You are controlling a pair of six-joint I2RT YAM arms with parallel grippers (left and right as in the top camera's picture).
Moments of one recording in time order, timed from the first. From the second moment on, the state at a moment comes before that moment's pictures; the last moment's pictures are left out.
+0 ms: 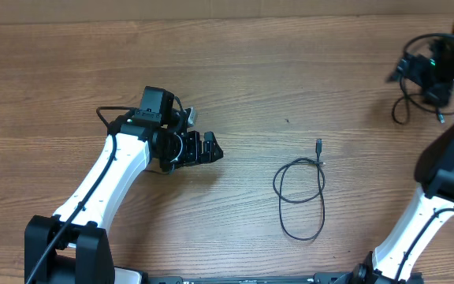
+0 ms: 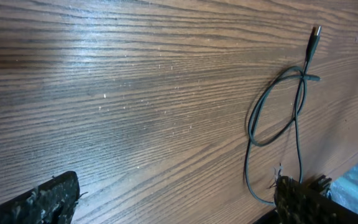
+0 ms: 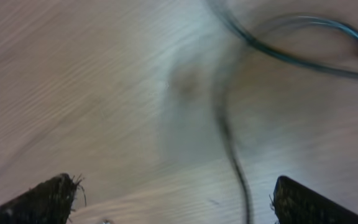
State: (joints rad) left arm -0.22 1.58 1.07 -0.81 0.51 -0.31; right arm -0.34 2.27 2.19 -1.32 -0.22 0.13
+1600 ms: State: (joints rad) left arm -0.22 1.58 1.07 -0.81 0.51 -0.31; right arm -0.27 2.31 2.21 -1.31 0.36 0.46
